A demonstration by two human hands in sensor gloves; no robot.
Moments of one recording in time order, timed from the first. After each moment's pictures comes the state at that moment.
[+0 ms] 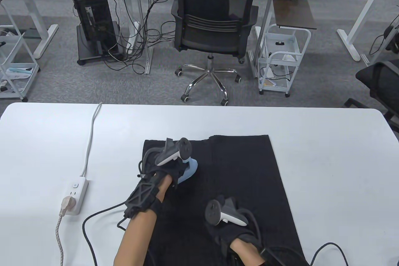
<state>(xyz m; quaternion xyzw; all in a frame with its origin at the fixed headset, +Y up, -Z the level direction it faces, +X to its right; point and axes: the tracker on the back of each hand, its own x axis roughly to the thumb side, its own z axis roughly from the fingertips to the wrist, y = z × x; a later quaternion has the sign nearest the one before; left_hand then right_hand) -0.120 -0.759 -0.518 -0.15 -0.04 0.01 0.99 0.074 -0.827 -0.335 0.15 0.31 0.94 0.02</state>
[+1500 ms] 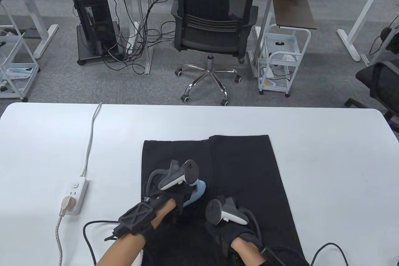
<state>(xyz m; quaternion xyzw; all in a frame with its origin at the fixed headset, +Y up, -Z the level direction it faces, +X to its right) -0.091 -0.759 -0.446 -0.16 -0.09 0.02 0.98 0.076 -0.827 -0.336 0.15 0.33 0.93 0.02</state>
